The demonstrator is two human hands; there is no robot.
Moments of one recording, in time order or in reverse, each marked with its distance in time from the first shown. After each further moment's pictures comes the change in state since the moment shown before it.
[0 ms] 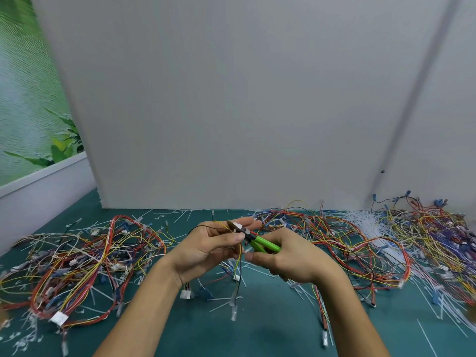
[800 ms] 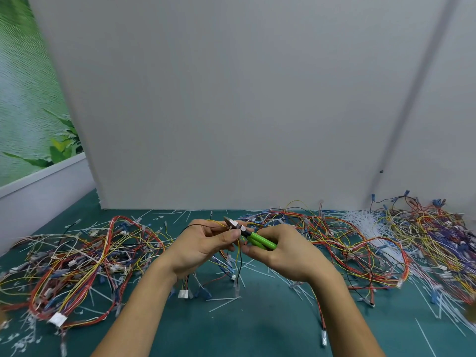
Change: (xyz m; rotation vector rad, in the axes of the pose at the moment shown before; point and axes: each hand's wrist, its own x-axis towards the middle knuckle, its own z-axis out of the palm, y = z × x) left_hand 0.003 -0.003 -0.012 0.263 0.143 0.077; right_hand 0.003 -0.002 0.005 -0.079 0.153 -0.110
